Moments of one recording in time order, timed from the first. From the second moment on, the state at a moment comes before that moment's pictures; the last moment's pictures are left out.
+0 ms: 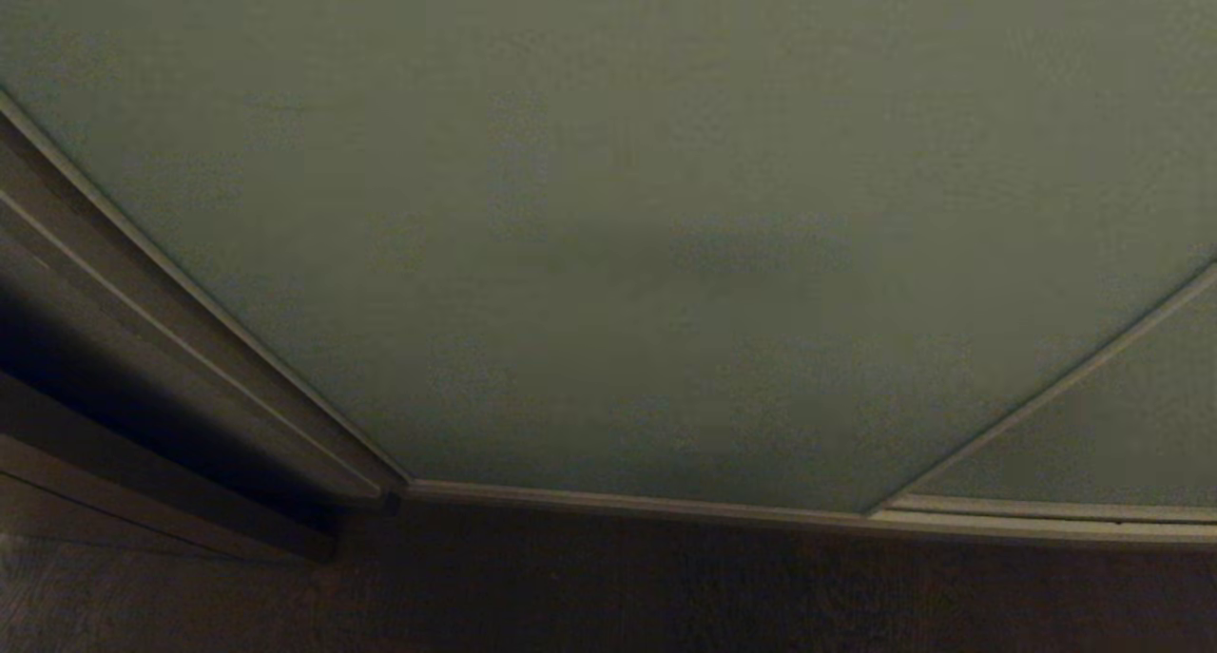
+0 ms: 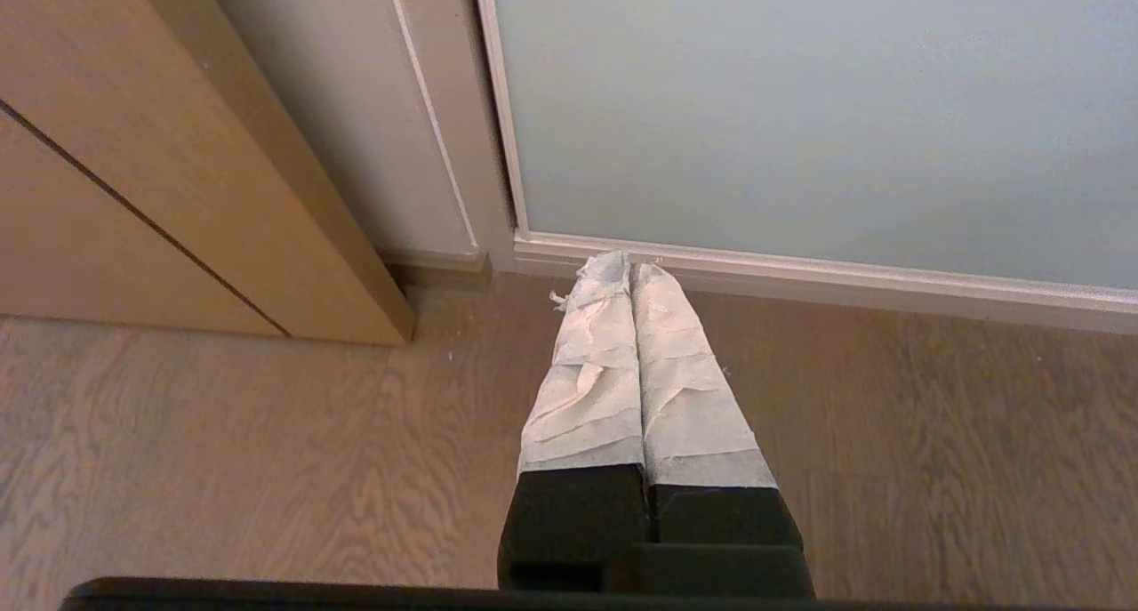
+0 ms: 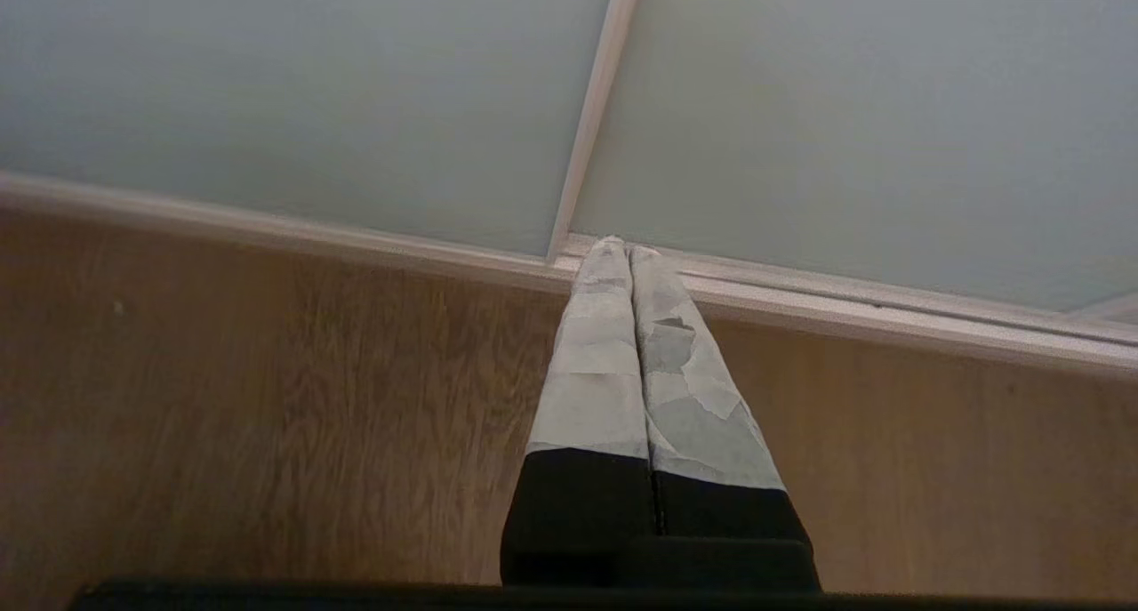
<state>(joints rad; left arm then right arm) 0.00 0.00 0.00 0.00 -0.01 0.00 -0.04 0.25 -0.38 0.20 -0.02 -0.10</state>
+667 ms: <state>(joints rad) 0.00 0.00 0.00 0.00 -0.01 0.00 -0.01 0.00 0.00 0.02 0.01 -0.08</state>
